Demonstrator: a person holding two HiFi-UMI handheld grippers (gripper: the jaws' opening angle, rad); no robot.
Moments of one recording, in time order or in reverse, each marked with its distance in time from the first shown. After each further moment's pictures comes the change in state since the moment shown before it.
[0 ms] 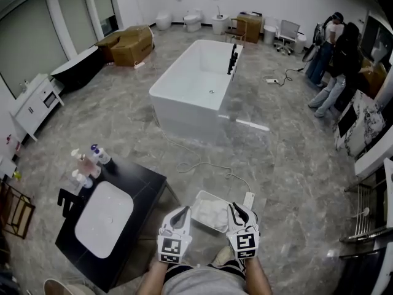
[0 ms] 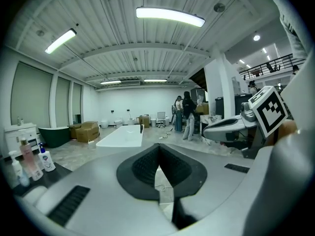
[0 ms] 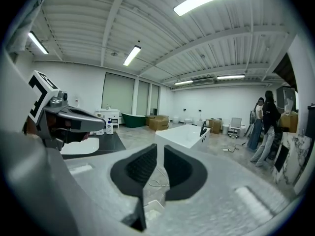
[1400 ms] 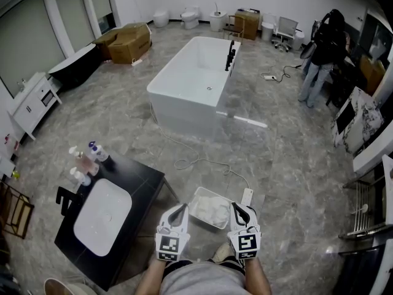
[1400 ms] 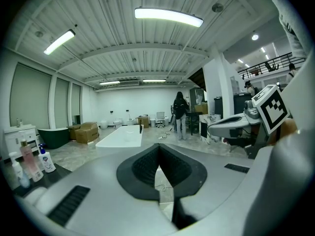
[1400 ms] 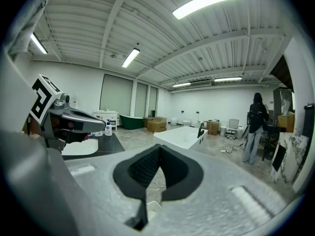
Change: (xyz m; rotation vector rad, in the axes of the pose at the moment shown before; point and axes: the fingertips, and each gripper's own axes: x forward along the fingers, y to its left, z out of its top) left arm -0.004 -0.004 0.000 0.015 0.000 -0.006; right arm -0.020 -0.006 0.000 0.005 -0.026 -0.025
